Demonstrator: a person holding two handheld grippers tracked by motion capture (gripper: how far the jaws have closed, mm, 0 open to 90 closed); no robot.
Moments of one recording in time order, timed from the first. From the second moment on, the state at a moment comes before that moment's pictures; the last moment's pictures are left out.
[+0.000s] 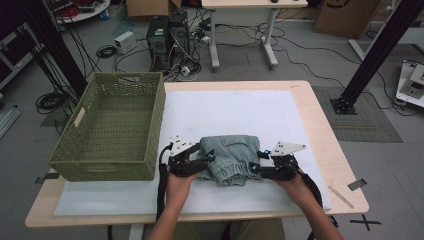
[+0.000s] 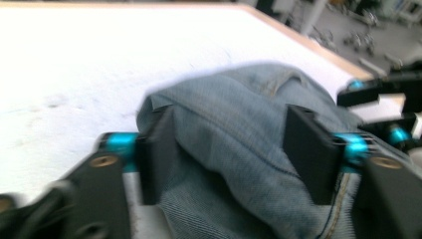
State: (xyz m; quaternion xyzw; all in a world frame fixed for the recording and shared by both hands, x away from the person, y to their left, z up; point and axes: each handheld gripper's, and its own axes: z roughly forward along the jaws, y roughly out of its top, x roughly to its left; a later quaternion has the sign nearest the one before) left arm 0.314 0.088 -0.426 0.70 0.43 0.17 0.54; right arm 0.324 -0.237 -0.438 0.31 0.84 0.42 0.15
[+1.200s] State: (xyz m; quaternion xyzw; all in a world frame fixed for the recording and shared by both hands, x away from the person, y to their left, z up) left arm 0.332 0.076 -0.448 0.72 0.44 0.09 0.53; right arm 0.325 -0.239 -0.436 0.32 0.83 0.43 0.15
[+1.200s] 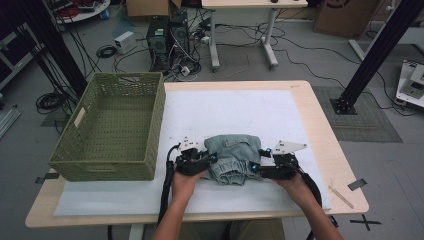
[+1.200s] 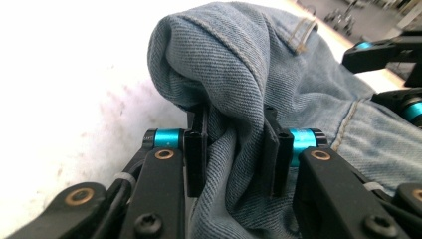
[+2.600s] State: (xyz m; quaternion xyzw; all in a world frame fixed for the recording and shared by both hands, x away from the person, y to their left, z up) left arm 0.310 0.059 -0.352 0.71 0.30 0.16 0.61; right arm 0.306 -0.314 -0.398 0.37 0.76 0.48 0.21
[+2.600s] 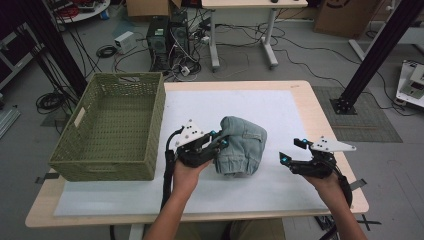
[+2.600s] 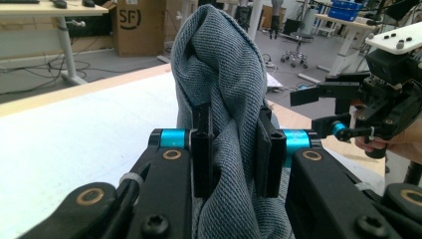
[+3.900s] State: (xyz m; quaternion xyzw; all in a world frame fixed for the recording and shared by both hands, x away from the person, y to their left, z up) left arm 0.302 0.167 -0.249 0.64 0.29 0.24 0.67; right arm 0.305 -0.317 -0.378 0.37 0.76 0.49 0.23
